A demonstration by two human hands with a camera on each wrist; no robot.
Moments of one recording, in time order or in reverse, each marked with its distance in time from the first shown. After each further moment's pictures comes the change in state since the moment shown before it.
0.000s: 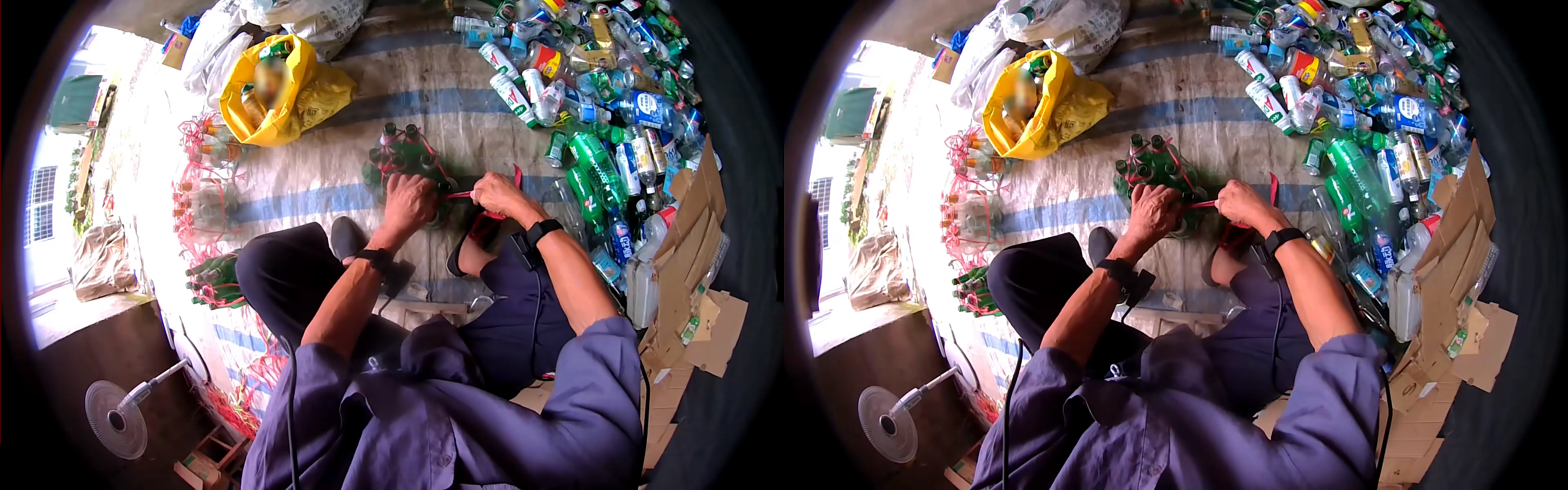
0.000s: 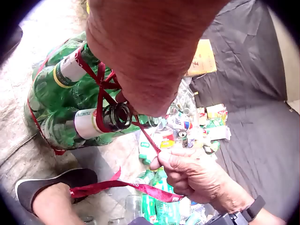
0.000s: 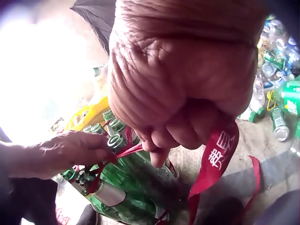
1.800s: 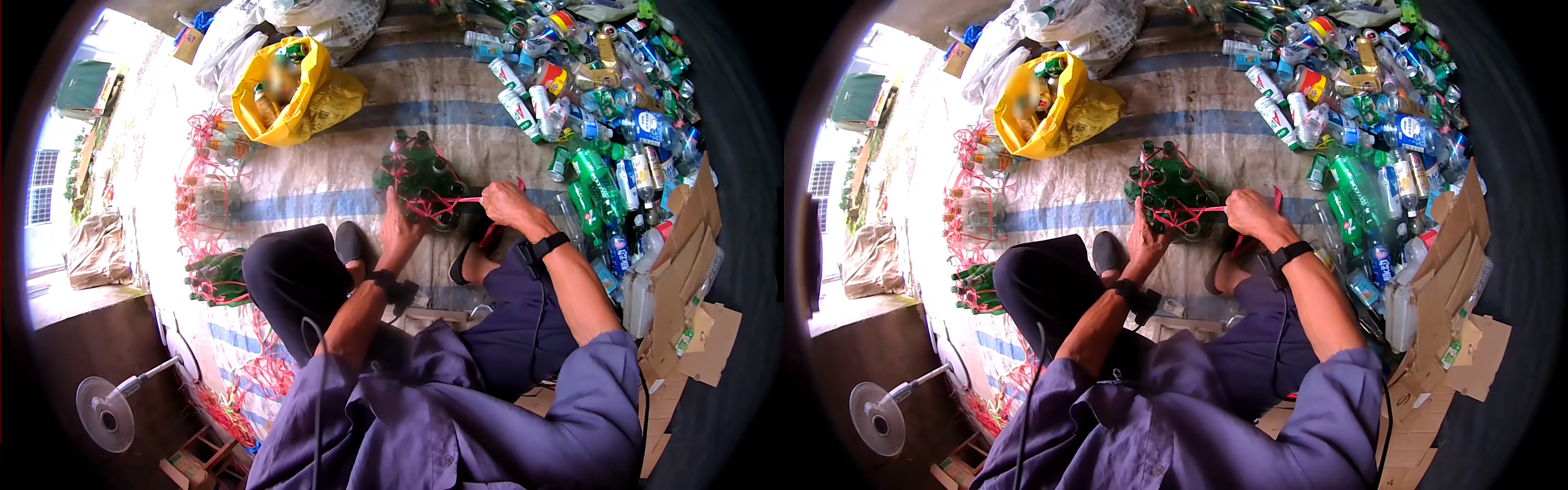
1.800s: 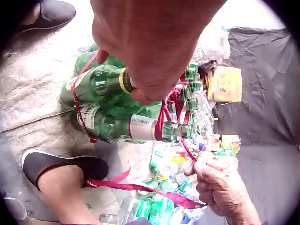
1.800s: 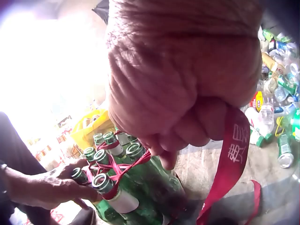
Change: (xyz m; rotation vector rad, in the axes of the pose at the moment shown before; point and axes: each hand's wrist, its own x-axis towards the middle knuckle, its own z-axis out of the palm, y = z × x) left_hand -0.052 -0.006 0.004 -0.306 0.147 -0.585; right_hand 0.006 -0.017 -0.039 0.298 -0.015 0.382
